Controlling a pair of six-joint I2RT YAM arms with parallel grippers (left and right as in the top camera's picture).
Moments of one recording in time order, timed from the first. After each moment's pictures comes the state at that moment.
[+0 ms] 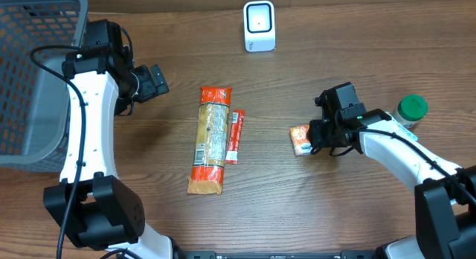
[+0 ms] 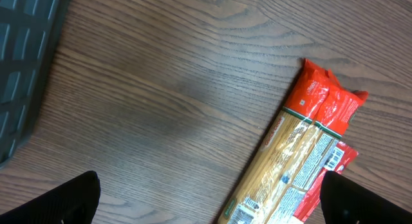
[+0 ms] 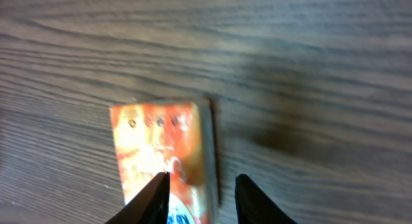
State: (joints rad) left arm 0.17 1.77 1.66 -1.19 0.04 -0.27; right arm 0.33 1.66 0.94 -0.49 -0.20 0.28
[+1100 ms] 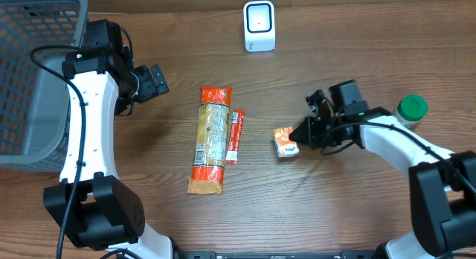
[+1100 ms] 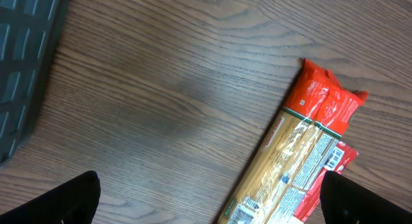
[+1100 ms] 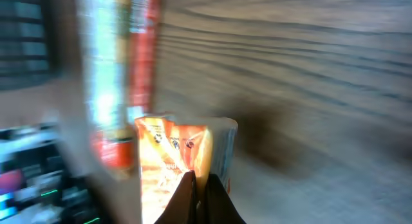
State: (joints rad) left arm 0.17 1.77 1.66 -1.19 0.04 -0.27; right arm 0.26 1.73 0.94 -0.39 -0.74 0.33
